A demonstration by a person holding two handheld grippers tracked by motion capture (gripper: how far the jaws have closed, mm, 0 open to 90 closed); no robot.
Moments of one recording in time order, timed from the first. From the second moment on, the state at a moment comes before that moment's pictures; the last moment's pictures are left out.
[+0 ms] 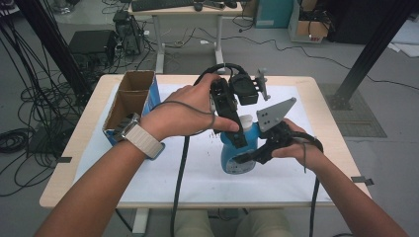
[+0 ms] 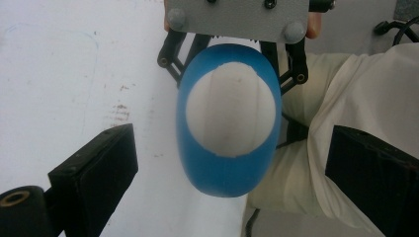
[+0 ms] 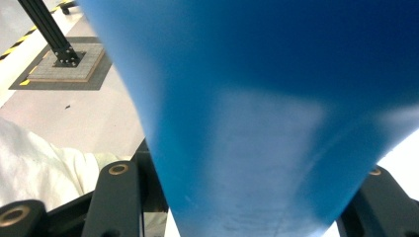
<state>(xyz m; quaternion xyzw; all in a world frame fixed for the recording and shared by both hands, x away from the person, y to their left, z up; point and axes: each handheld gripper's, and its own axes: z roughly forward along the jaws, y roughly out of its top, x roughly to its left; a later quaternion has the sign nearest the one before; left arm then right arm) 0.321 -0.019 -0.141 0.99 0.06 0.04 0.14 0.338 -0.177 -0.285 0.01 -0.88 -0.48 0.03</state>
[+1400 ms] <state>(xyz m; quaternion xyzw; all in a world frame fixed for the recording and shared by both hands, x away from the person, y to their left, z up) 0.321 -0.020 -0.140 0.99 0.06 0.04 0.14 0.339 -0.177 -0.287 0.00 -0.88 -0.48 0.03</state>
